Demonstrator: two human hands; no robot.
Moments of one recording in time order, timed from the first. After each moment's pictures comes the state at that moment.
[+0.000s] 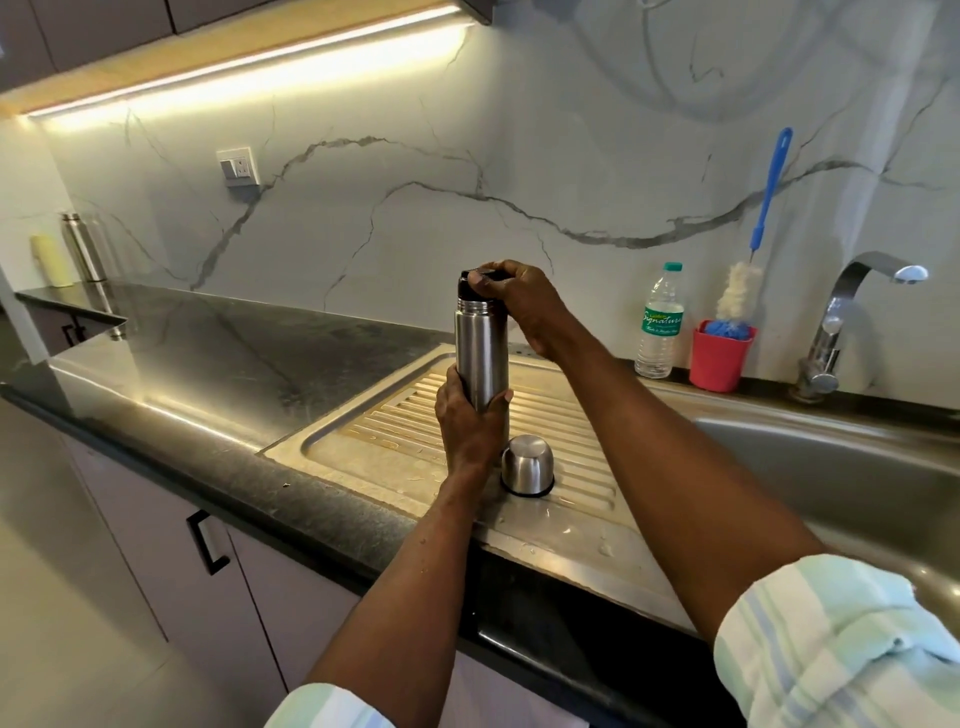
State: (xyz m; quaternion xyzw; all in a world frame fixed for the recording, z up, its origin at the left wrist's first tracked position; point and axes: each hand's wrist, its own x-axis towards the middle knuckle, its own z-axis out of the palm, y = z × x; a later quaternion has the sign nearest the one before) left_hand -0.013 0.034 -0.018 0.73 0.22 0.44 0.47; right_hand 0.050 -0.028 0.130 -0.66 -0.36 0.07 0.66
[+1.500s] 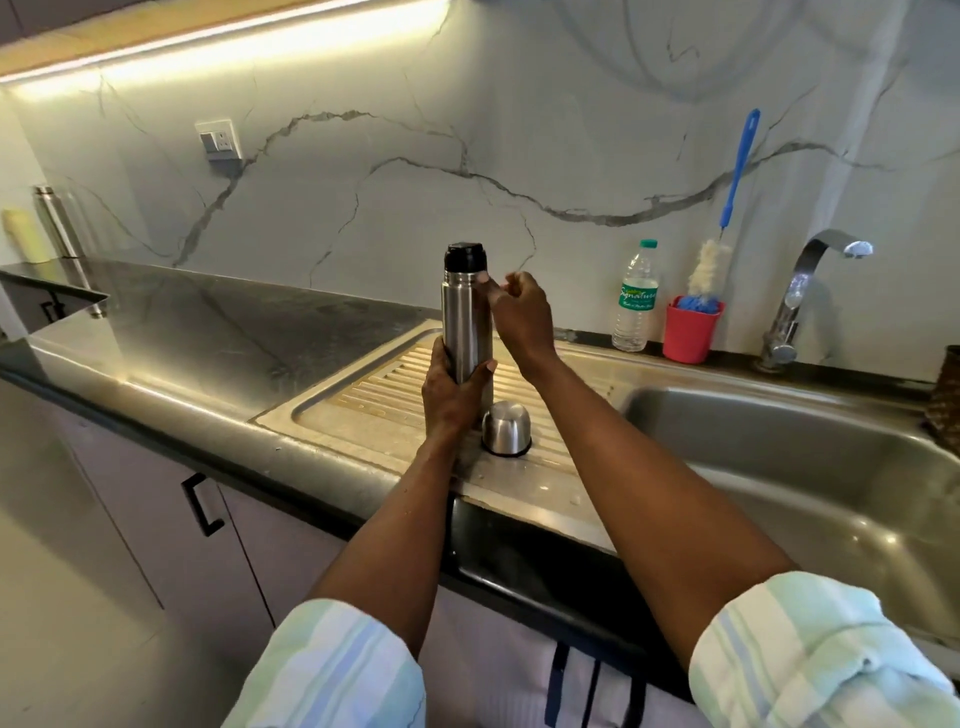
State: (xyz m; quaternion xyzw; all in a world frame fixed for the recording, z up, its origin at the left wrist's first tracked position) left_hand -0.031 0.034 -0.017 0.73 0.16 0.40 0.52; right_hand 0.018 -0.046 0.087 -0.72 -0.24 -0.08 0.64
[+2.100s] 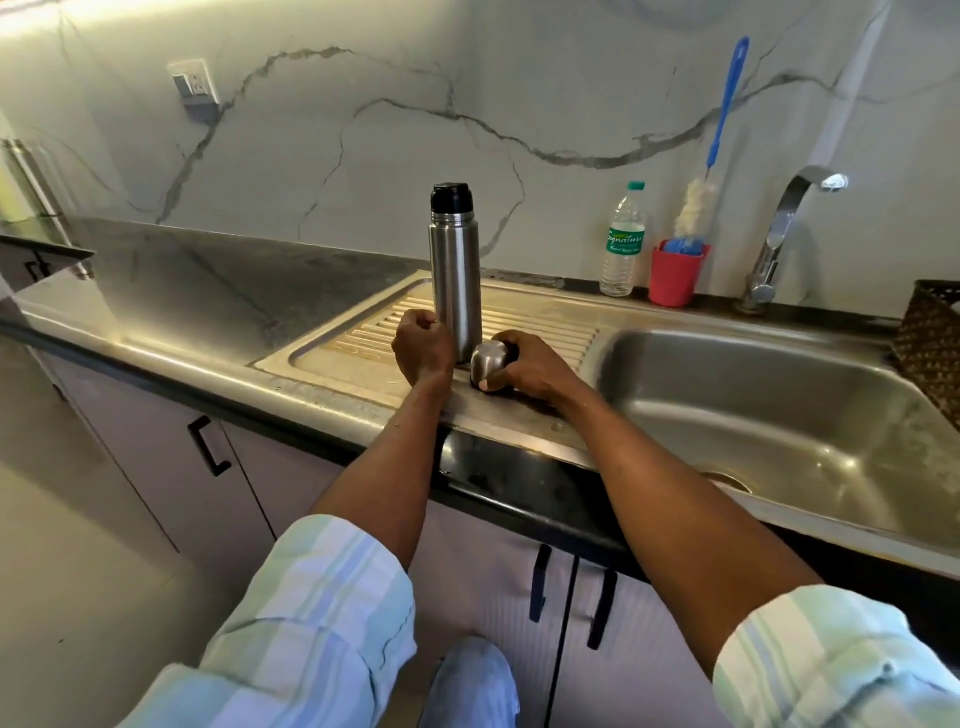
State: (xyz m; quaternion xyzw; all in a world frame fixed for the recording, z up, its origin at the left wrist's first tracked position) left_hand -0.053 0.021 -0.008 0.68 0.33 0.44 0.49; right_hand -0.008 -0.121 -0.010 -0.84 -0.33 0.08 0.43
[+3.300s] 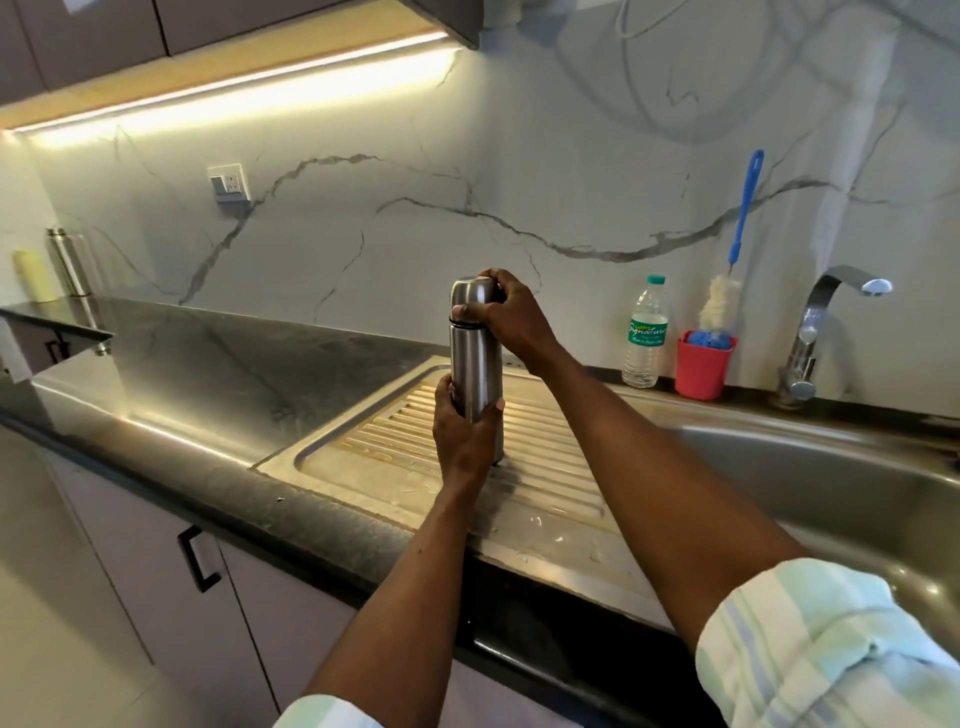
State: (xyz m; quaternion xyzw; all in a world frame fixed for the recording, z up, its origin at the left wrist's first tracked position) left_hand -0.021 0.027 -0.013 0.69 0.16 0.45 0.55; right_hand 0.045 -0.029 0.125 -0.72 -0.38 -0.05 0.58
